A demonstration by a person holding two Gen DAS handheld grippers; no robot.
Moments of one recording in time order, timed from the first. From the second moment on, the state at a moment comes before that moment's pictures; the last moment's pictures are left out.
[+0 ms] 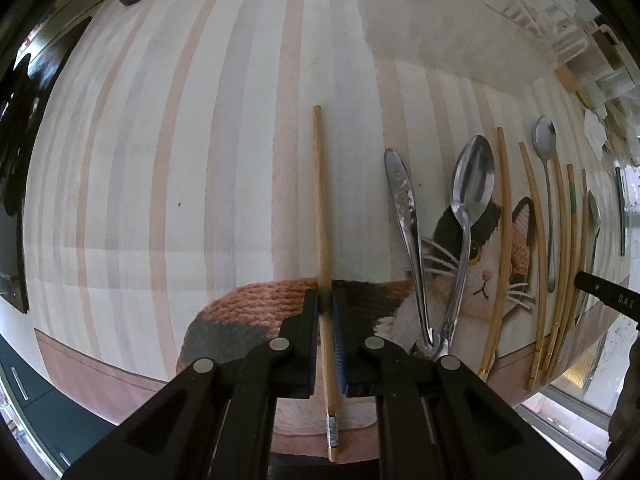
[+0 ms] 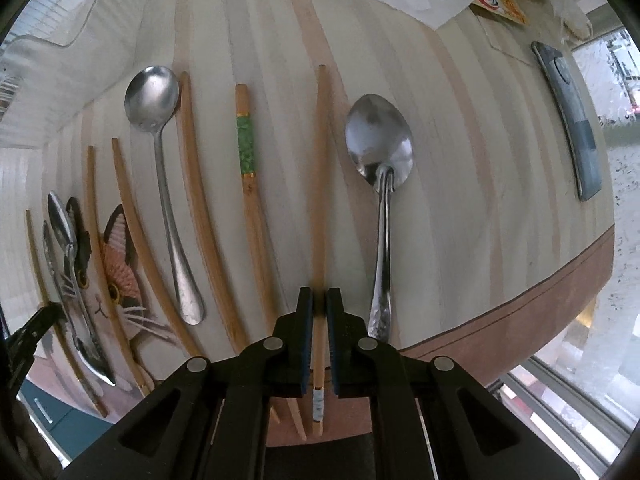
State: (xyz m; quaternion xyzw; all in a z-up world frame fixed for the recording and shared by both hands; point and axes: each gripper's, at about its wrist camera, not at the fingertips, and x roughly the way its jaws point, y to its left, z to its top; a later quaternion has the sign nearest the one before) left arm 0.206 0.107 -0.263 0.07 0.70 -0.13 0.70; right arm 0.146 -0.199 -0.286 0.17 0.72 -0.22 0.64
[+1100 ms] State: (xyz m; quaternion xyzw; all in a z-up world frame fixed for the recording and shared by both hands) left arm 0.364 -0.002 -0.037 -0.02 0.57 -0.16 0.80; right arm 0.301 -0.174 -0.097 0.21 0.55 -0.05 0.80
